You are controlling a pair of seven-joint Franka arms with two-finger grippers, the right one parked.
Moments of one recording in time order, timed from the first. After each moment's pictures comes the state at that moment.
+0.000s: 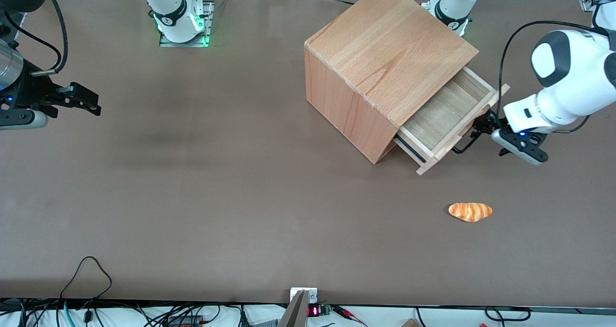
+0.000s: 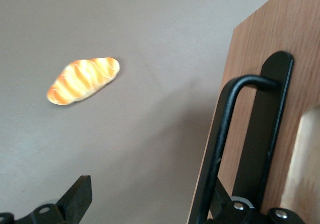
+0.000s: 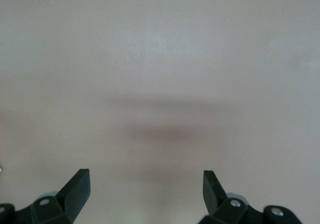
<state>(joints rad) 0.13 0.08 -0.10 -2.06 -0.18 2.18 0.66</state>
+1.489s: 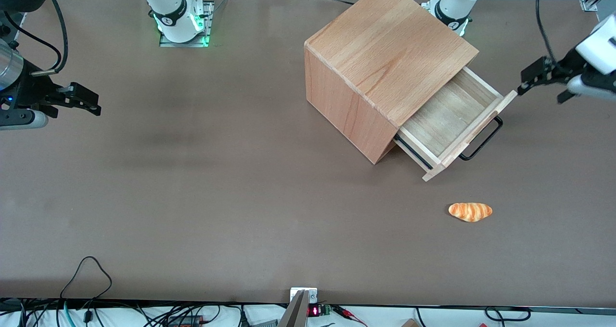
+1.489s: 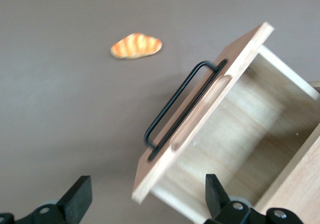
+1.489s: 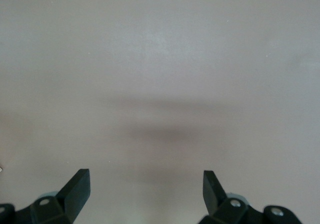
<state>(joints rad) 0.12 -0.19 -0.06 -1.85 -0.06 1.69 0.15</state>
